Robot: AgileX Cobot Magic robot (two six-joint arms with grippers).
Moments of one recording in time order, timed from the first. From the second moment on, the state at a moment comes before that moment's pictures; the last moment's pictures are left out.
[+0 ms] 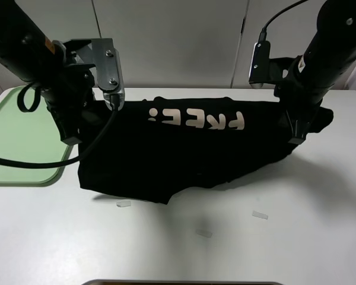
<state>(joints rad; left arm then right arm) -0.51 1.48 -1.04 0.02 0.64 0.82 0.36 1.61 -1.07 -0.24 0.80 -0.75</state>
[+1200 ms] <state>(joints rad) -0.51 1.40 -1.49 0.03 0.82 0.82 0.36 1.10 -1.07 -0.36 0.66 -0.70</state>
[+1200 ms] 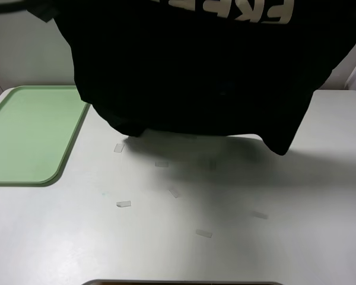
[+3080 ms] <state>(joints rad) -0.61 1.18 -1.66 -0.01 1.16 0.60 0.36 0.78 -1.29 -0.05 1.20 -0.73</state>
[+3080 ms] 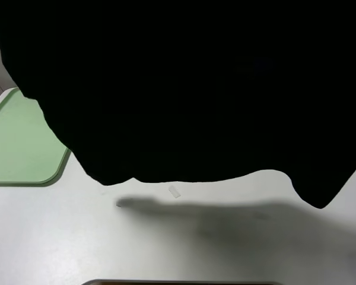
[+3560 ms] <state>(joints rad) -0.62 1.02 -1.44 -0.10 1.16 0.50 0.36 0.71 -1.29 0.01 1.22 -0.69</state>
